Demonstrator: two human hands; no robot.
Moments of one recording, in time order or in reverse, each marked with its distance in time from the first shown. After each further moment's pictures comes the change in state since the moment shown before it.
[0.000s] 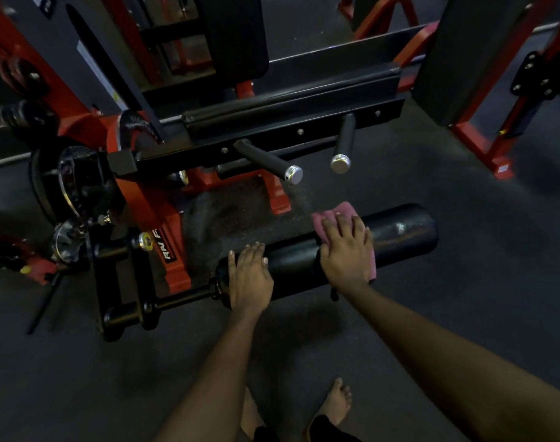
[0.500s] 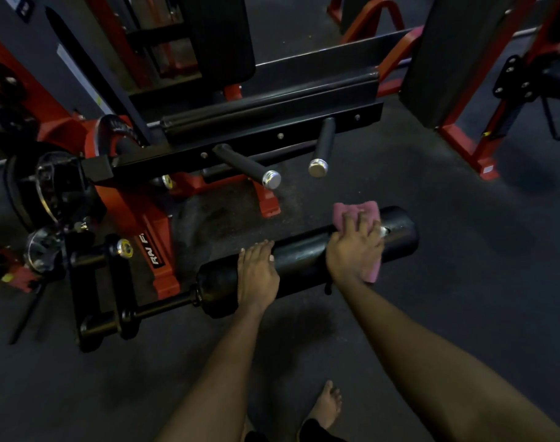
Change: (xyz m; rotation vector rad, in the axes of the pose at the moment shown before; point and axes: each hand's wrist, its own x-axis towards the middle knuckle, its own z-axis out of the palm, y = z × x) left_hand 0.011 0.047 0.017 -0.146 -0.007 0.070; right_hand 0.015 0.021 -0.013 0.114 0.060 0.412
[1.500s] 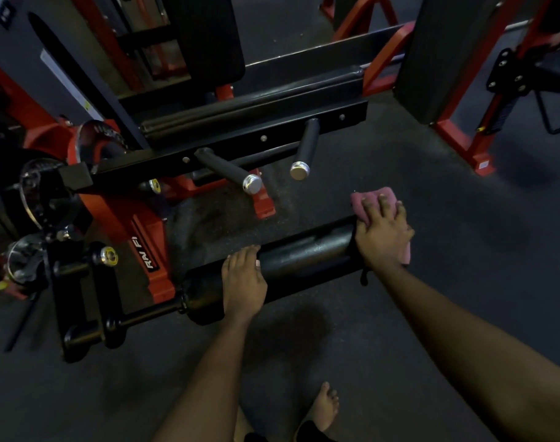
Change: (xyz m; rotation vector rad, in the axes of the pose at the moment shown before) left_hand -0.001 0.000 0.012 0.069 0.066 0.019; right_hand 0.068 0.080 -0.031 -0.009 -0.004 -0.111
